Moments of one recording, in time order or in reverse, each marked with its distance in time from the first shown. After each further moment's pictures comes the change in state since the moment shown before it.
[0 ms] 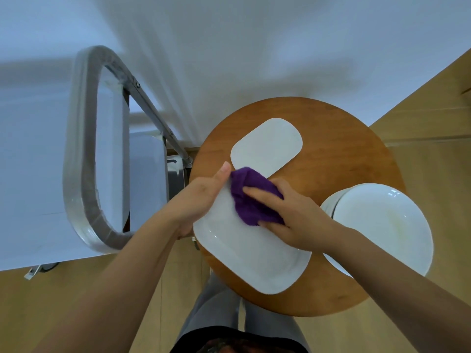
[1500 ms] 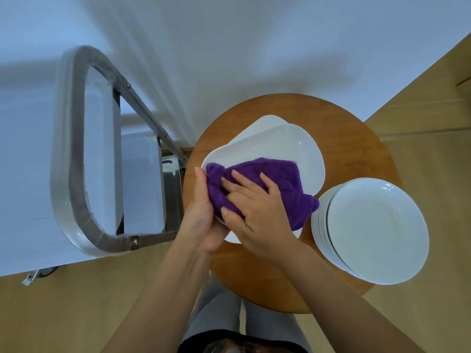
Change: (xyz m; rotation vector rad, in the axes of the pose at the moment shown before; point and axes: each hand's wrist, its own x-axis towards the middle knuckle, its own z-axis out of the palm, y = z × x) left_hand 0.001 -0.015 0.051 -1.038 0.136 0.014; right_hand 0.025 -0.055 0.027 0.005 0.391 0.121
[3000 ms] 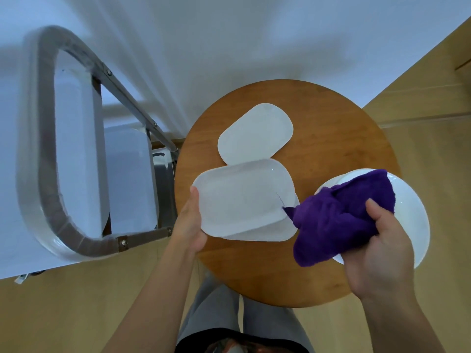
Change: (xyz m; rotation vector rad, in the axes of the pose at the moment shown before) left_hand 0.048 -0.031 -0.055 0.167 0.220 0.004; right_hand -0.063 0.029 -0.076 1.312 0.763 1.009
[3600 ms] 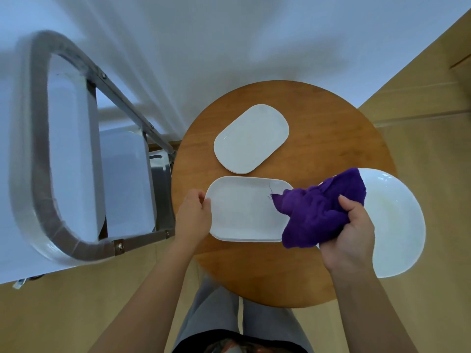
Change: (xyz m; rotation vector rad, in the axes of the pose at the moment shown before) left_hand 0.028 -0.013 -0.001 1.172 0.288 0.381; right_hand 0.031 0.027 0.000 0.141 0.011 0.078
